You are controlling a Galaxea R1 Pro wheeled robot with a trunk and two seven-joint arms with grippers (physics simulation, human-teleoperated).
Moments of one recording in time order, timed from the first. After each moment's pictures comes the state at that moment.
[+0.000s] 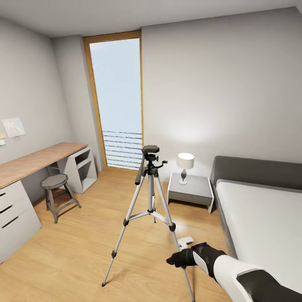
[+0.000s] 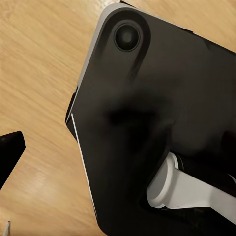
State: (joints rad) left arm 0.01 0.00 0.01 -0.03 0.39 -0.05 0.00; right arm -0.81 0.07 0.20 0.00 -0.03 0.26 0.36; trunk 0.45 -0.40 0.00
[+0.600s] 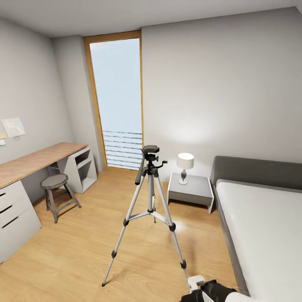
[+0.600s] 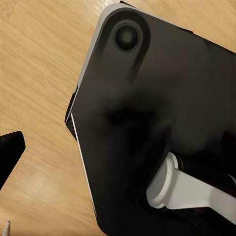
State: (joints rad) left arm 0.01 0.00 0.01 -0.03 0.39 -0.05 0.00; right arm -0.62 0.04 0.20 0.03 -0.03 0.27 0.30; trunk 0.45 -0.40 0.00
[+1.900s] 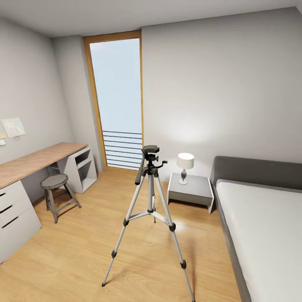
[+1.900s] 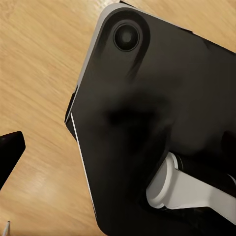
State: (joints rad) left arm 0.01 0.00 0.01 -0.03 0.39 -0.05 0.00; right arm -0.18 -0.07 0.19 0.03 -0.19 -0.10 0.06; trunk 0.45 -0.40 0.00
